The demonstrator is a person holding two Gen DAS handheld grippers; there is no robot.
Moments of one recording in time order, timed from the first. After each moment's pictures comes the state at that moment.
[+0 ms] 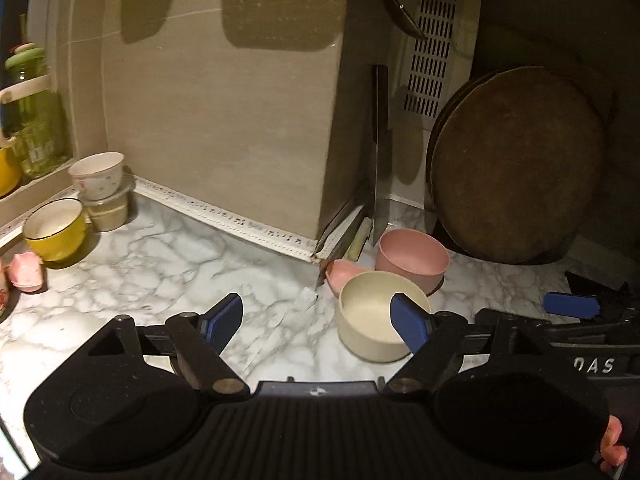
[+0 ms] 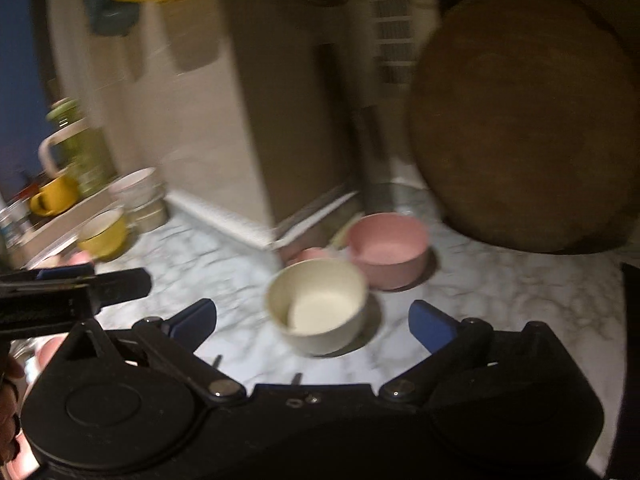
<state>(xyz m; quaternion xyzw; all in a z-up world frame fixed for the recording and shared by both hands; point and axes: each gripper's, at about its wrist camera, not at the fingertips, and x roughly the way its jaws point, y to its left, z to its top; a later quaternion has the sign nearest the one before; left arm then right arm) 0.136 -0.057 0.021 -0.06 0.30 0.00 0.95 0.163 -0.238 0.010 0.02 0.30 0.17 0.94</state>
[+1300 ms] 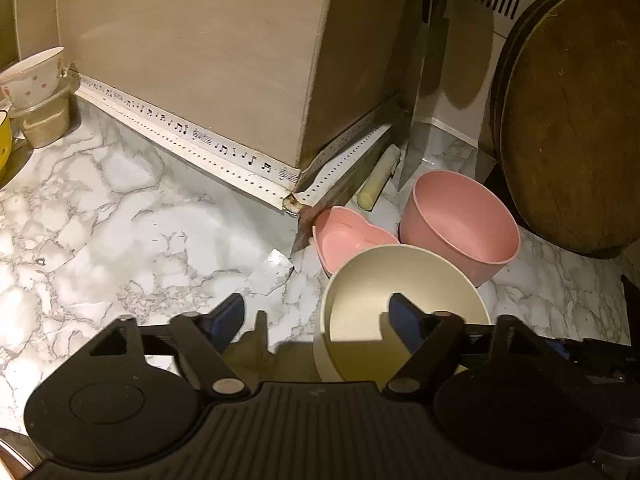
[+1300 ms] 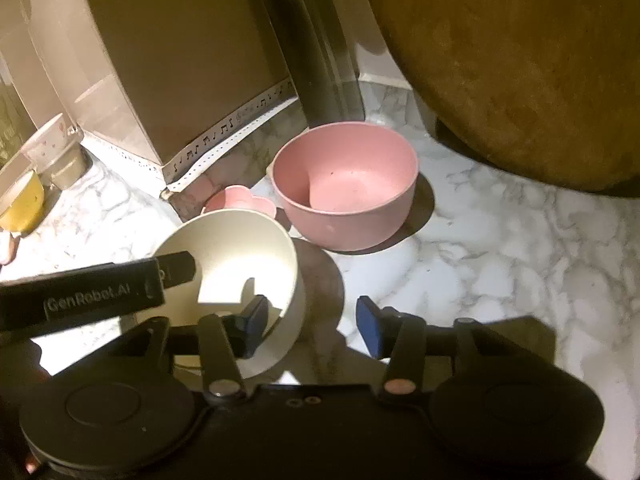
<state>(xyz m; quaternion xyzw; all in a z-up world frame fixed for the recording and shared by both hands) 0.280 -0.081 -0.080 -0.11 0.41 0.03 0.90 0.291 -0.238 -0.083 0.02 0.43 0.15 0.89</state>
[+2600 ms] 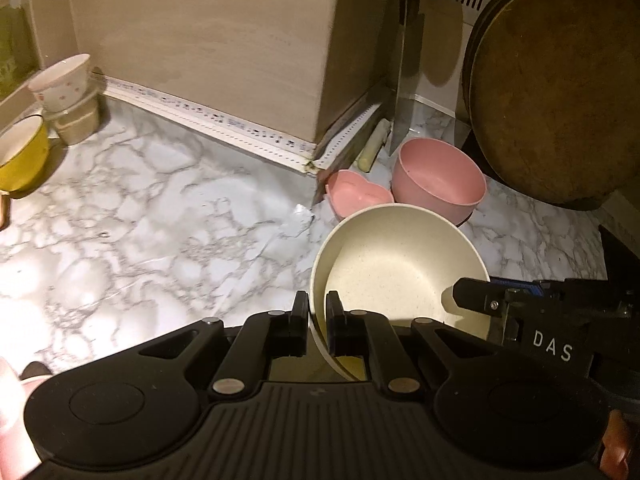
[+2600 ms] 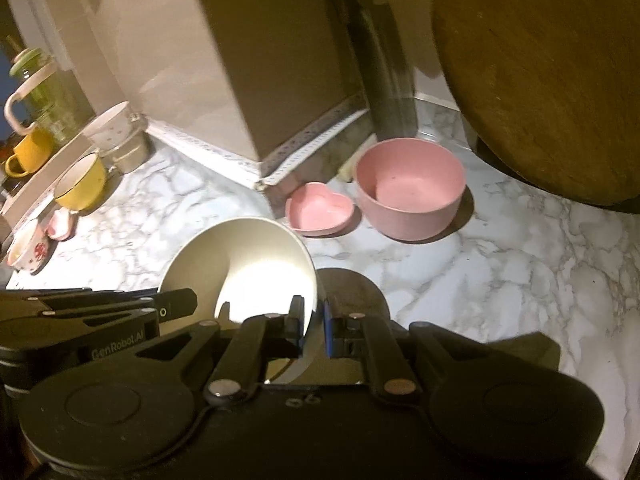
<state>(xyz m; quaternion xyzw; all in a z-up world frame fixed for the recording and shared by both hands) 0.207 -0.068 -0.028 -0.07 0.45 0.02 0.89 0.237 -0.206 -0.025 0.00 0.44 0.20 0.88</state>
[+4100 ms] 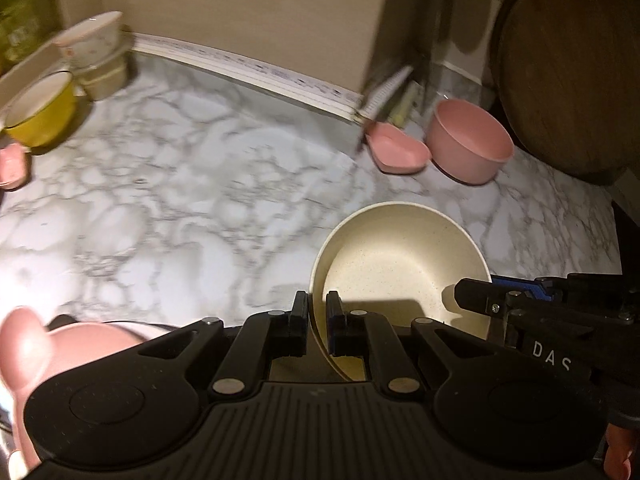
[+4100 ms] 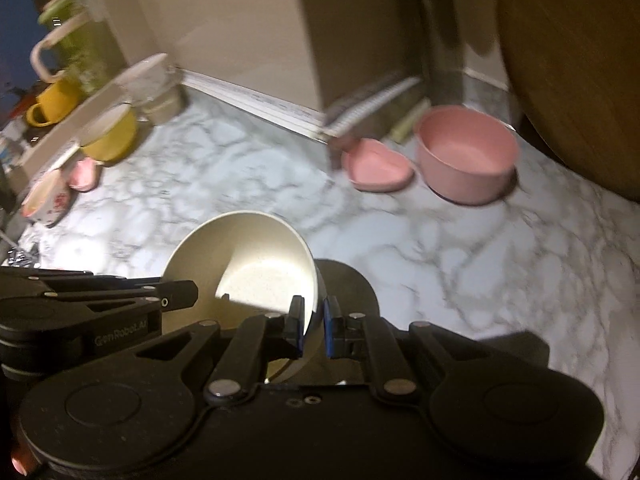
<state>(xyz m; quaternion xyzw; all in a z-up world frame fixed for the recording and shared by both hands) 0.183 -0.044 -0.045 -0.08 0.50 0.03 0.86 0.206 -0.171 -0.037 -0.03 0.47 0.21 0.85</state>
